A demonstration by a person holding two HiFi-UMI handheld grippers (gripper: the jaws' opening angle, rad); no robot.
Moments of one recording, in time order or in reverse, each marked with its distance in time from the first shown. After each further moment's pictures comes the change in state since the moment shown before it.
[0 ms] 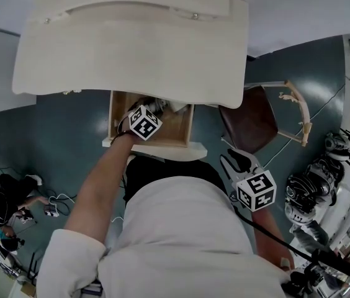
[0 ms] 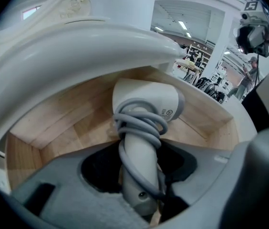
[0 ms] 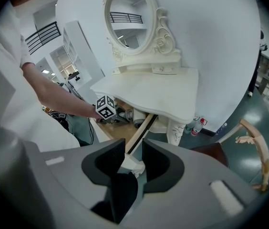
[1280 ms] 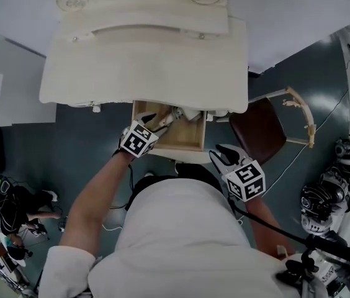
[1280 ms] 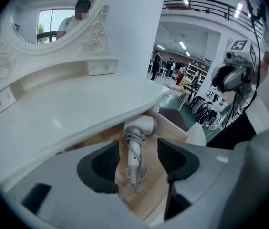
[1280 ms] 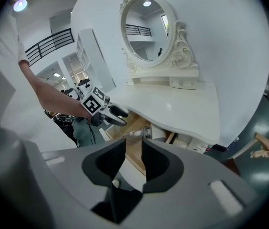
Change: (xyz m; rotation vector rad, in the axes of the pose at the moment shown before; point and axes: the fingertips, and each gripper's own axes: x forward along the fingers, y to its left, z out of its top) left arm -0.146 -0.008 0.045 -0.092 -0.123 -0.050; right arm 0.008 0.047 0.060 -0.047 -0.122 0.103
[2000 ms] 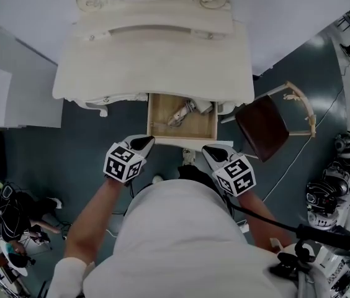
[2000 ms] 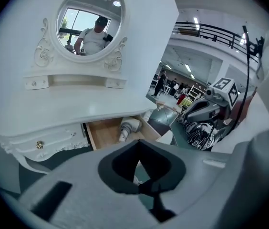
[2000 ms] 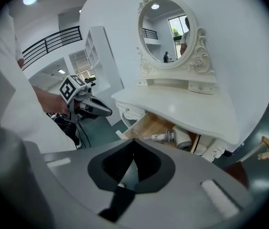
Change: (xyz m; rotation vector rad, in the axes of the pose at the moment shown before) left arm -0.173 -0.056 -0.075 -0.181 -0.197 -0.031; right arm 0.028 0.136 -0.014 -0.088 -0.043 -0.013
